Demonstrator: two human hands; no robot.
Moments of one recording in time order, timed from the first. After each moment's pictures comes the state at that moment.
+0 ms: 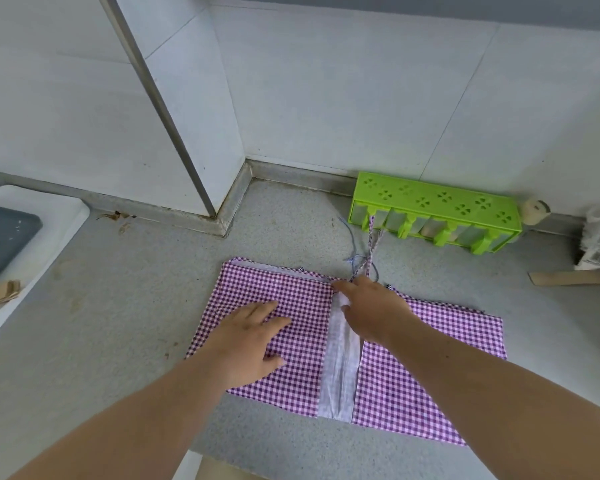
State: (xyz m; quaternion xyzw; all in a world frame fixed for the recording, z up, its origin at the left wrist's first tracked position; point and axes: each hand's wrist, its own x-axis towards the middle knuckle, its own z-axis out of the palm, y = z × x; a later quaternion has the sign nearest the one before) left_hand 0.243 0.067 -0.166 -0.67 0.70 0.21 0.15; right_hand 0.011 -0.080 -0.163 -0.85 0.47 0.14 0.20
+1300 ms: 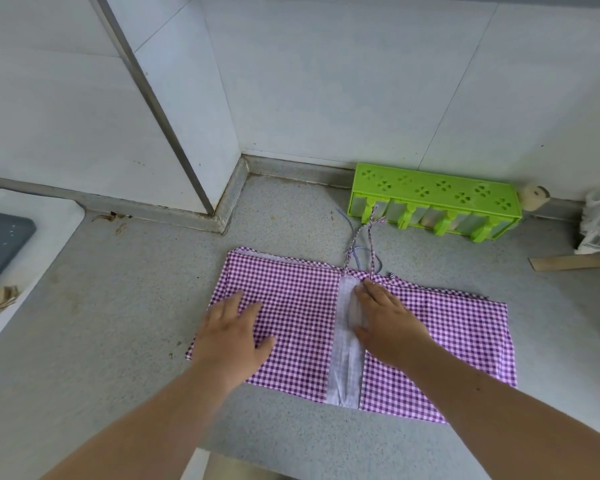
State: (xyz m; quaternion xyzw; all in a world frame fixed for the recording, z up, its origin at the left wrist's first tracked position) left_hand 0.249 0.082 -0.174 -0.80 0.56 0.17 0.12; right_hand -0.022 -0.045 -0.178 -0.82 0.50 0.12 0.24
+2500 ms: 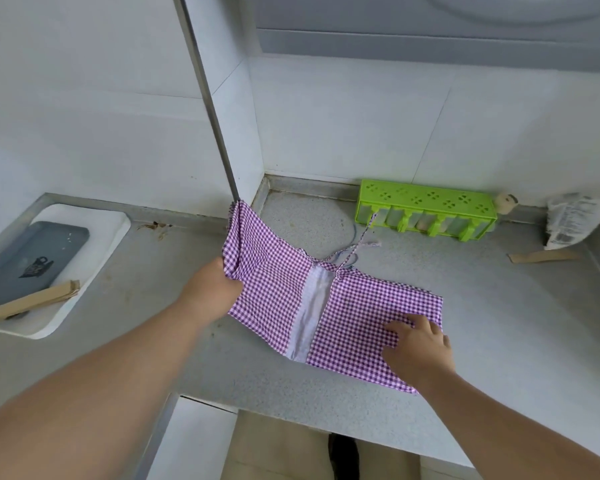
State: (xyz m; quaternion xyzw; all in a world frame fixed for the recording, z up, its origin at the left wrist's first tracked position) left_hand 0.314 0.110 -0.053 -0.80 0.44 0.33 -0.23; right_hand -0.043 0.061 -0.144 -0.71 0.66 0.11 0.23
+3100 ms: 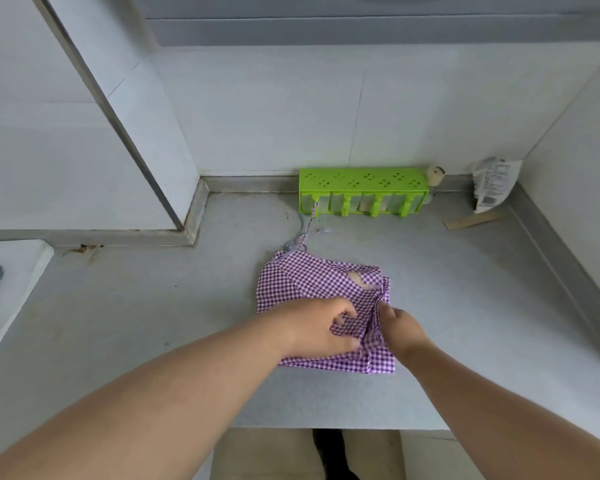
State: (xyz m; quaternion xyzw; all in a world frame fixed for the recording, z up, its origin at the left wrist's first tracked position) left_hand 0.117 0.071 -0.058 -0.55 0.75 0.37 0.08; right_hand -0.091 0.055 -0.139 -0.50 0.73 -0.08 0.45
